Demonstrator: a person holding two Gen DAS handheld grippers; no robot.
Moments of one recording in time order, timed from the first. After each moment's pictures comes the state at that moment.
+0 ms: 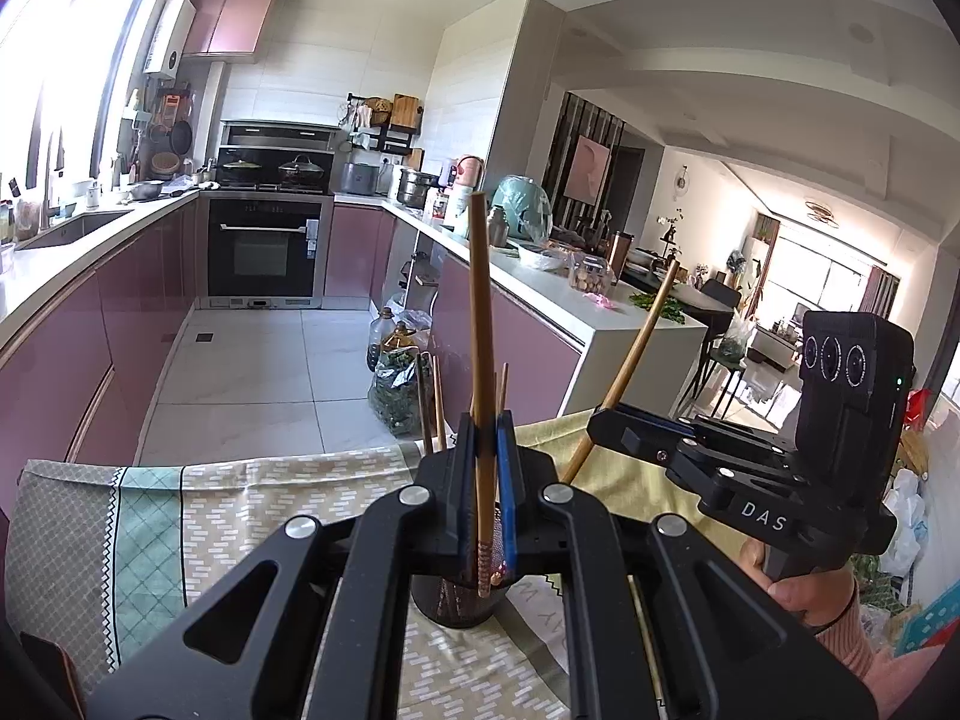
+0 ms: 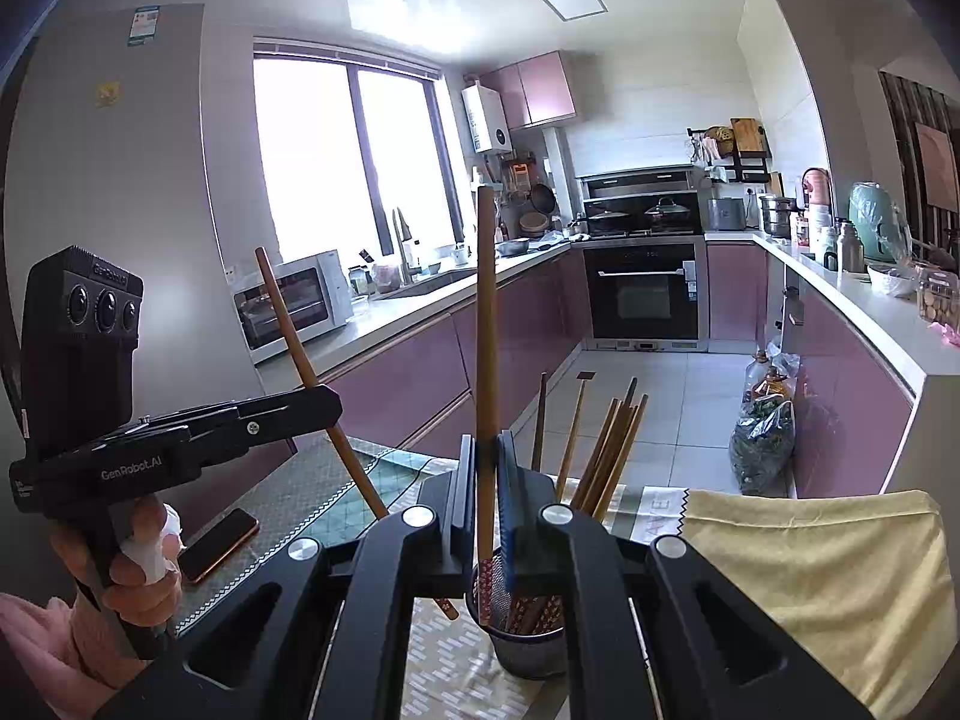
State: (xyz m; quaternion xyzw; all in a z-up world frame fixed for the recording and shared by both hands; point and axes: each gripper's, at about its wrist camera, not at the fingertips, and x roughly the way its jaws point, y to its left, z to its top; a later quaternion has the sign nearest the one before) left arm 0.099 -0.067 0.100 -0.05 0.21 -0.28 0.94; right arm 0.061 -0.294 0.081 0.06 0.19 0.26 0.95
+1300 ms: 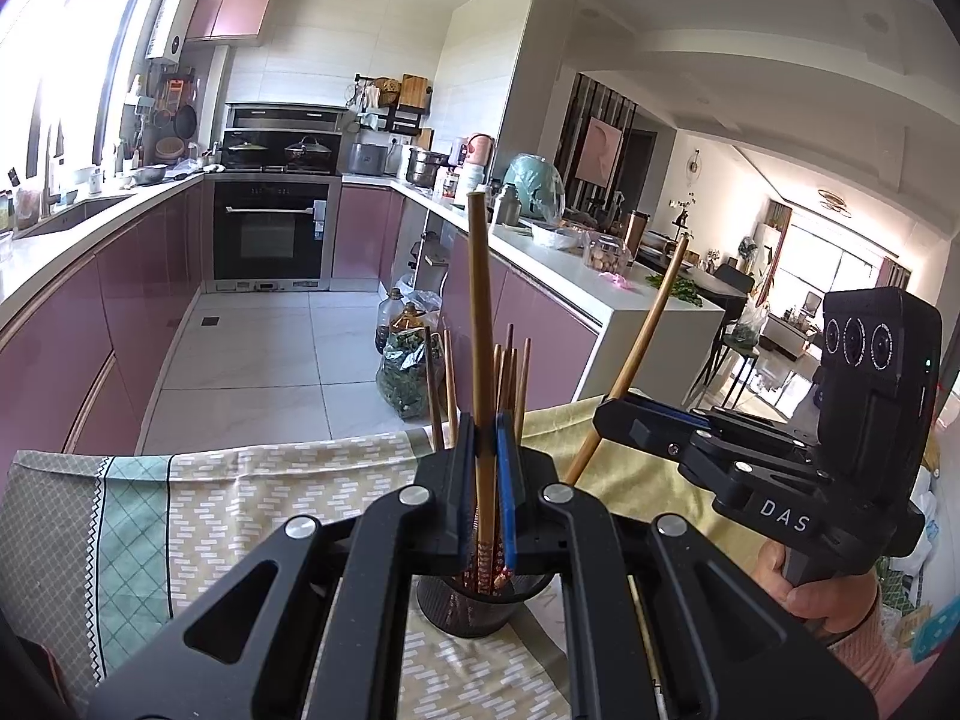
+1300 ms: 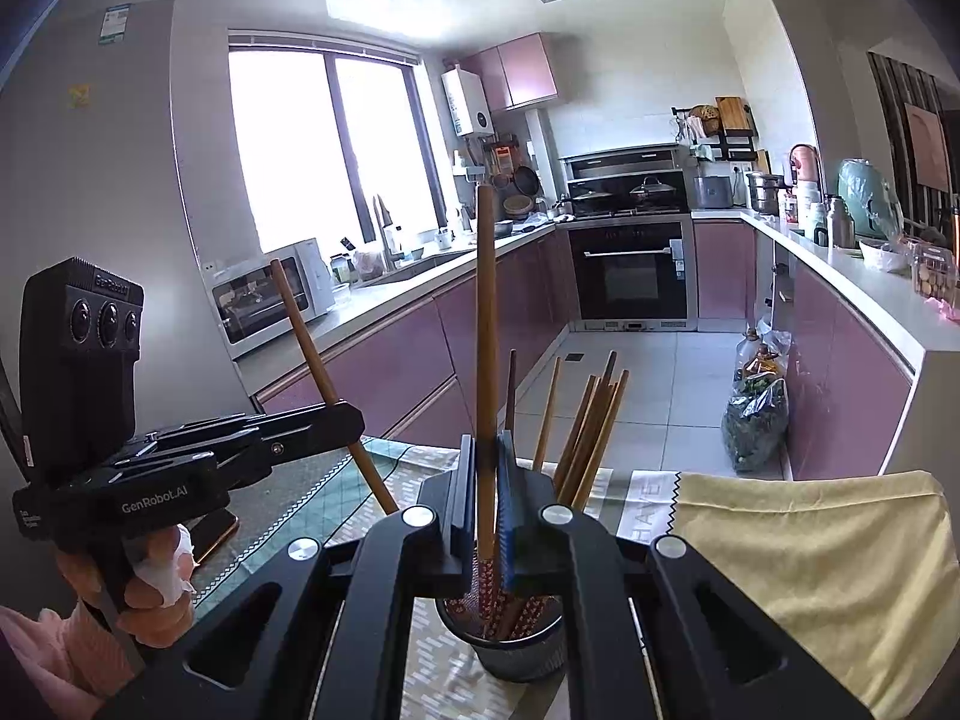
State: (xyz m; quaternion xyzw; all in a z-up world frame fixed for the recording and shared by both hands) left arm 0.120 -0.079 0.093 -0.04 0.24 -0.27 0.93; right arm 0.086 -0.294 0.072 0.07 0.21 0.24 0.95
